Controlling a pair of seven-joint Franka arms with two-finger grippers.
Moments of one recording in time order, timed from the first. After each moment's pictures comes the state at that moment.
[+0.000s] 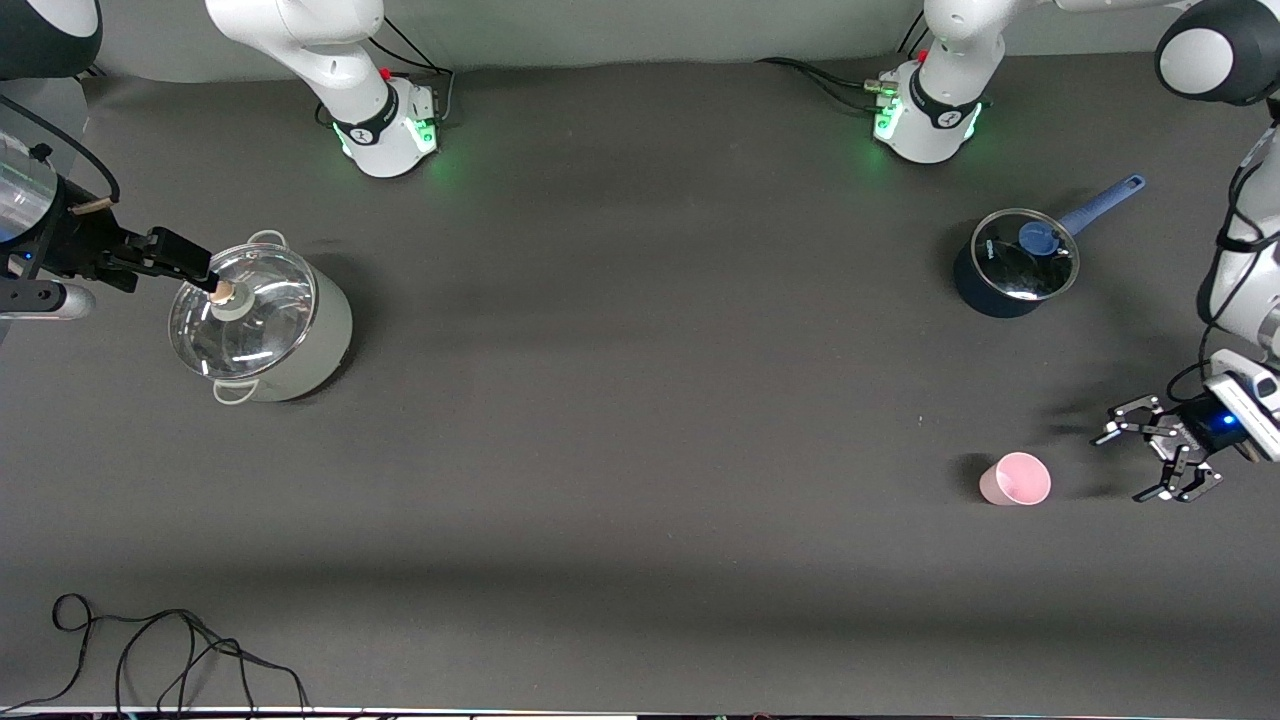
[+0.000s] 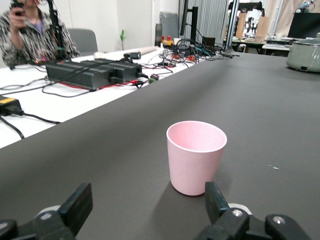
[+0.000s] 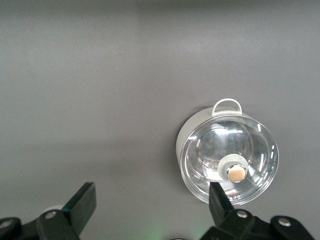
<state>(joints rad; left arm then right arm) 0.57 0.88 0.00 -1.56 -1.33 1.76 2.40 -0.02 -0.04 0.05 -1.65 0.01 1.55 0.09</state>
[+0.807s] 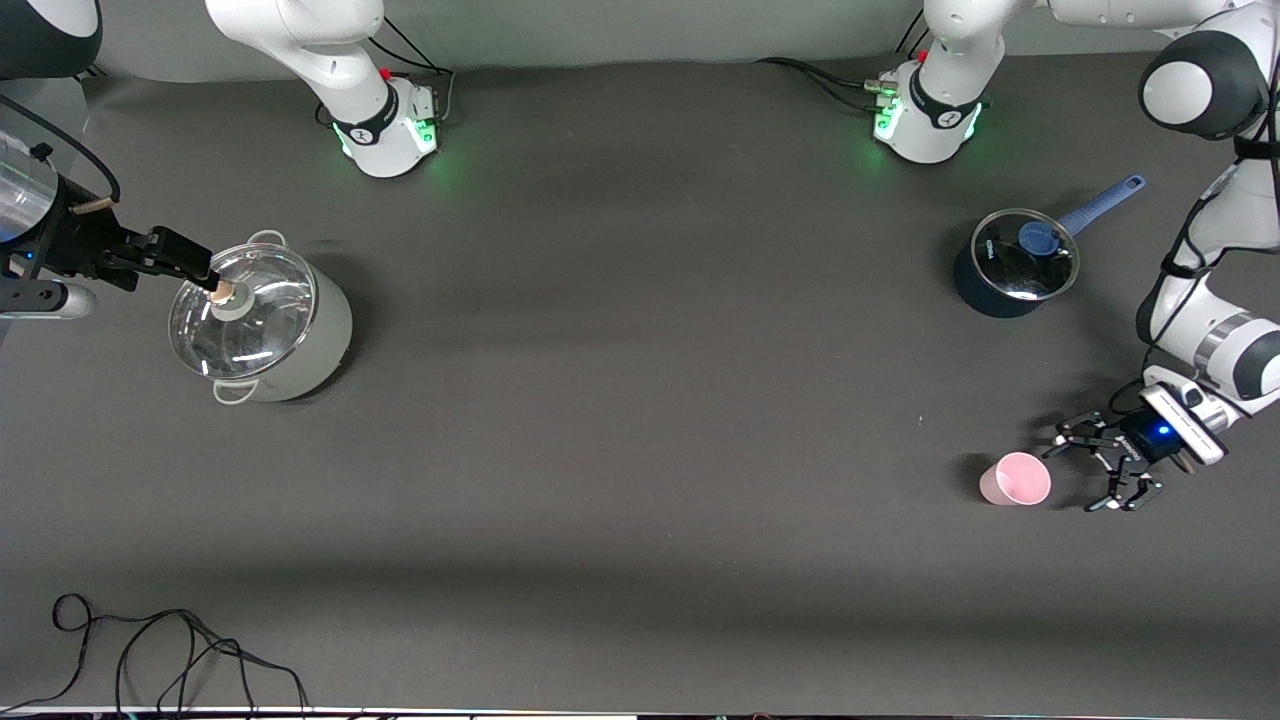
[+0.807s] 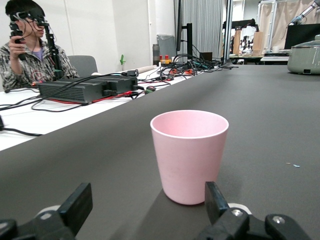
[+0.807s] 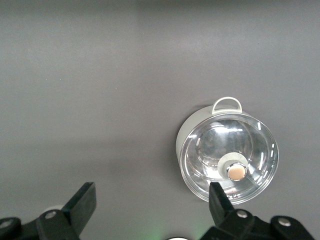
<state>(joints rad) 0.55 0.98 -0.05 -1.55 -1.42 1.76 2.56 -0.02 -0.04 0.05 -1.65 0.01 1.55 0.09</state>
